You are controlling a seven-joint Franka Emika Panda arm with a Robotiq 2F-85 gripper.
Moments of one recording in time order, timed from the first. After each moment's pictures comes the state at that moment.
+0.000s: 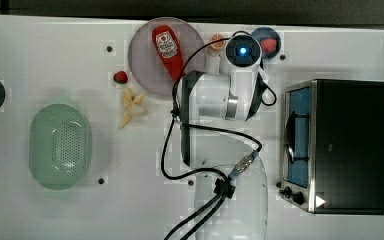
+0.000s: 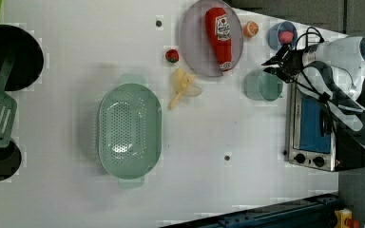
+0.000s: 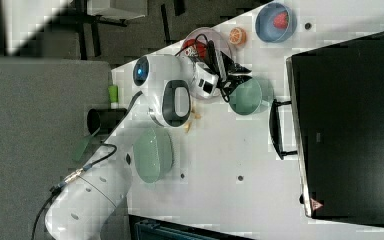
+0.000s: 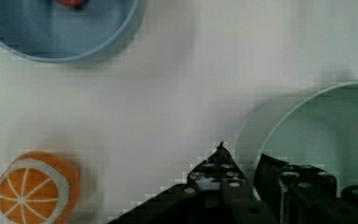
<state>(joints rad) -0.05 0.70 -0.11 -1.73 -0.02 0.87 0.56</state>
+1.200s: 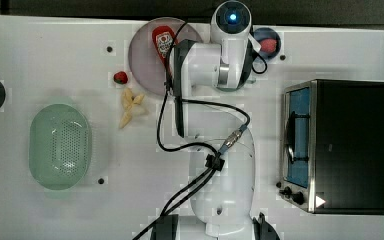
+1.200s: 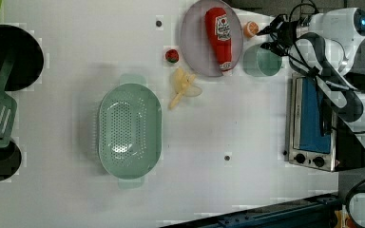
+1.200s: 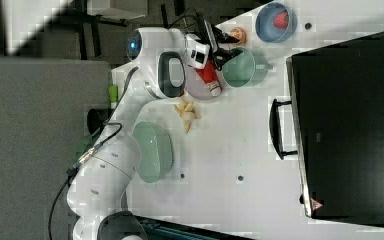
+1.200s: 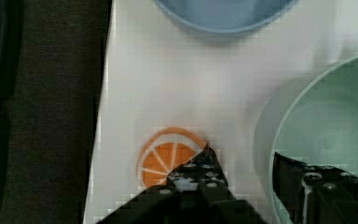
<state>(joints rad) -0.05 0.93 -0.06 -1.34 -0.02 0.80 0.57</state>
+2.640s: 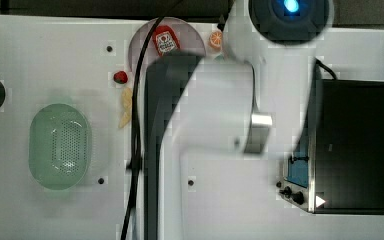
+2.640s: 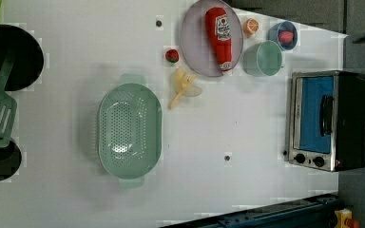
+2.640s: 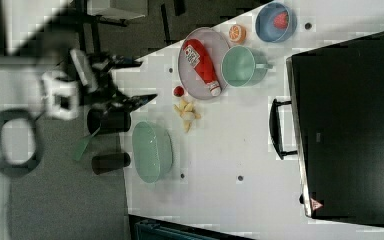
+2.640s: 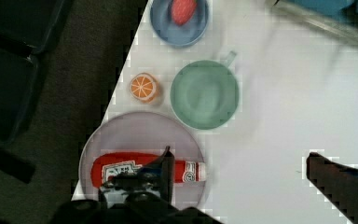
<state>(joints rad) -0.03 0.12 -0.08 -1.65 -0.01 0.34 0.31</state>
